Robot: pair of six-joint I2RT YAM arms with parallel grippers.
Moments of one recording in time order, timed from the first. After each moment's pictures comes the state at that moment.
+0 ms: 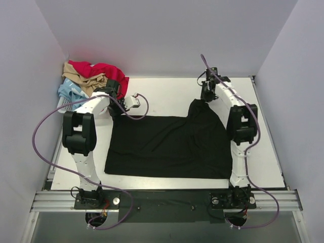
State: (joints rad) left arm -0.16 2.04 1.60 -0.82 0.15 1.03; right arm 0.16 2.36 2.03 -0.71 0.06 0.28
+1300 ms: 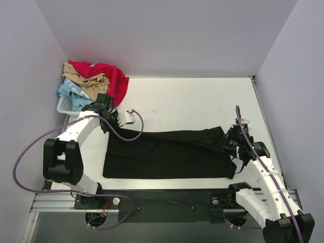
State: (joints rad) left arm -0.16 1.56 1.16 -0.75 0.12 1.12; right arm 0.17 0.84 0.69 -0.78 0.15 0.47
